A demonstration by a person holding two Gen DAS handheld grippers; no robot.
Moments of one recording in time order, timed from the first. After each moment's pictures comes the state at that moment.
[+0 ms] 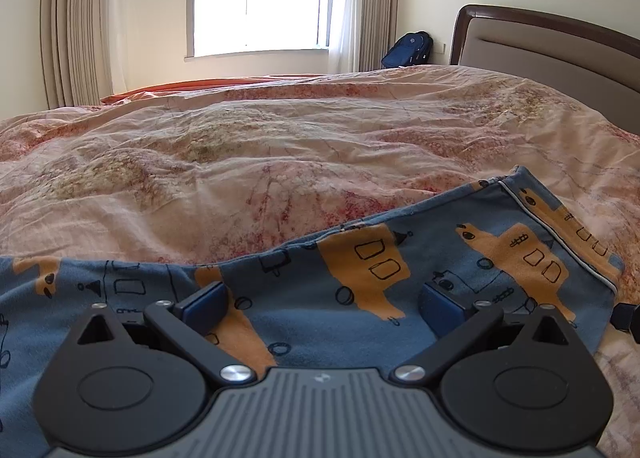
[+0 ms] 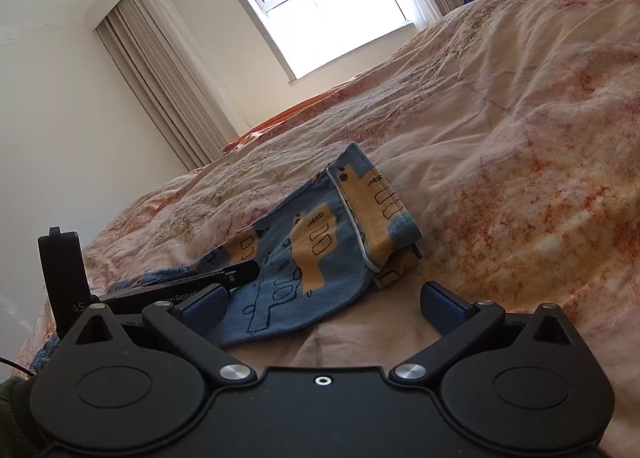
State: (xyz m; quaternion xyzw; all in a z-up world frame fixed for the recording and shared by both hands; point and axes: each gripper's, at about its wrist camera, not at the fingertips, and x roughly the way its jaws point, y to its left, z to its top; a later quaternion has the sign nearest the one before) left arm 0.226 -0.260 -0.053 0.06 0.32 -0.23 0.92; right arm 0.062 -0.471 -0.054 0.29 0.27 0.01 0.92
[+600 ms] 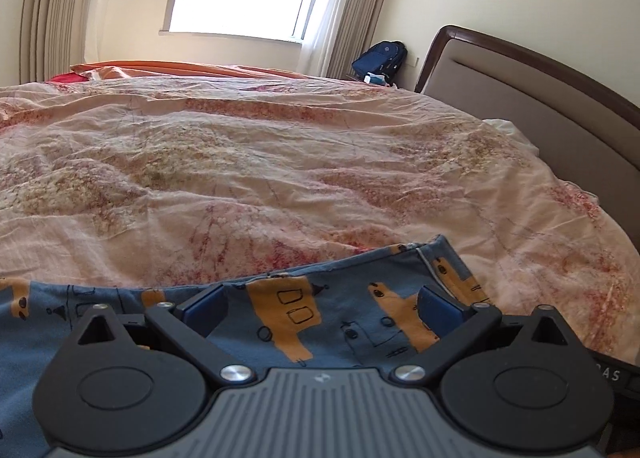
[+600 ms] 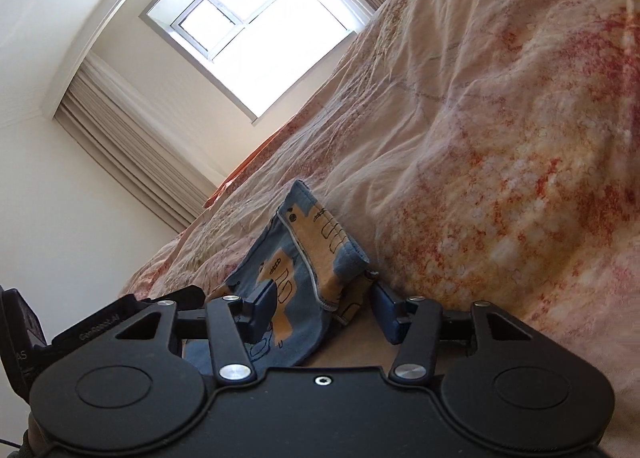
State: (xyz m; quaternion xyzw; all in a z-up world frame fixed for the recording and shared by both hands) left arm 0.228 -0.270 0.005 -0.02 0.35 -0.30 0.89; right arm 0.063 -0.504 -0.069 0.42 0.23 -0.06 0.88
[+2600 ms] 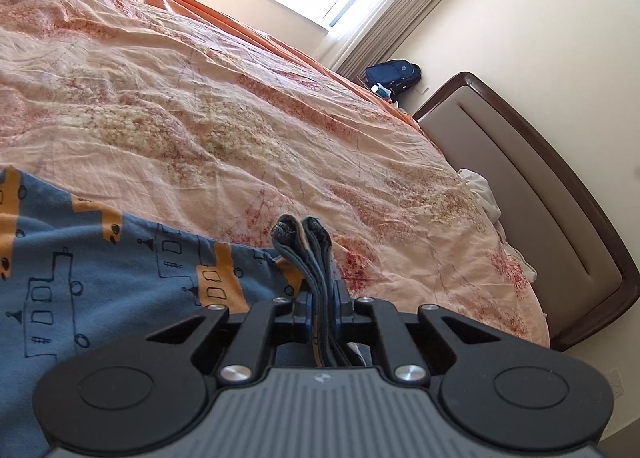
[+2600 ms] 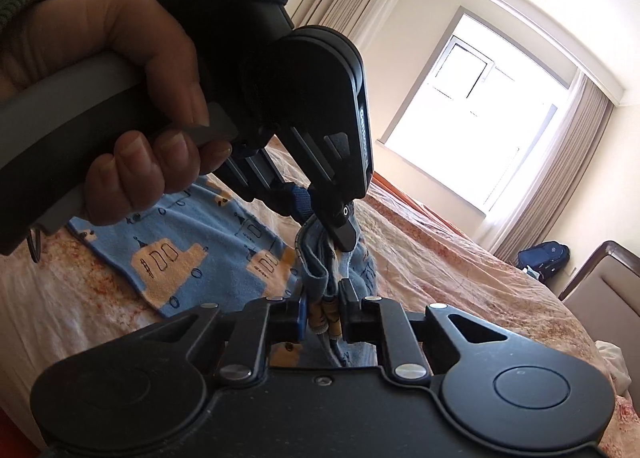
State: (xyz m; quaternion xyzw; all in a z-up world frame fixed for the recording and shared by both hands) left arm 0.222 -0.149 0.051 -0.19 0.41 -0.30 0.84; right arm 0.057 -0.253 0.019 -0.23 0.20 0.05 0.95
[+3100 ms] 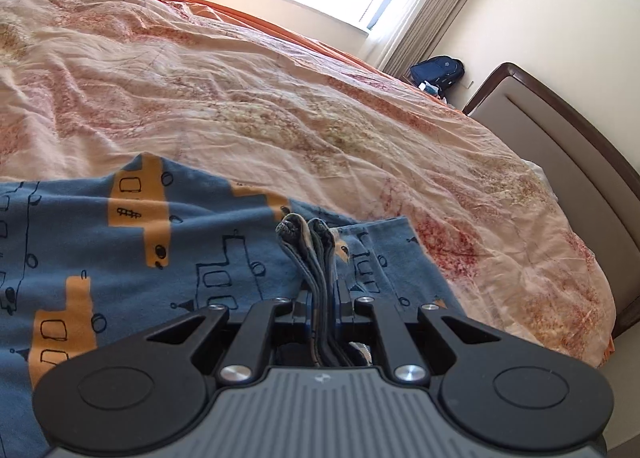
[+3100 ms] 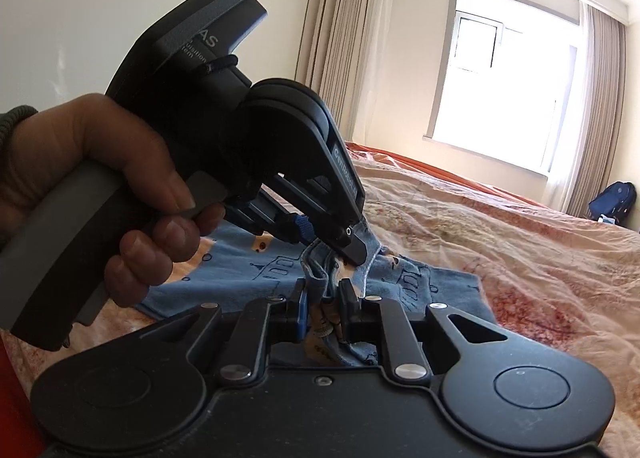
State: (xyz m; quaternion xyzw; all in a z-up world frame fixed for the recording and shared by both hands) left arm 0.220 -0.068 0.002 -0.13 0.41 -0.24 0.87; right arm 0.075 -0.185 -0.003 -0.08 0.22 0.12 0.97
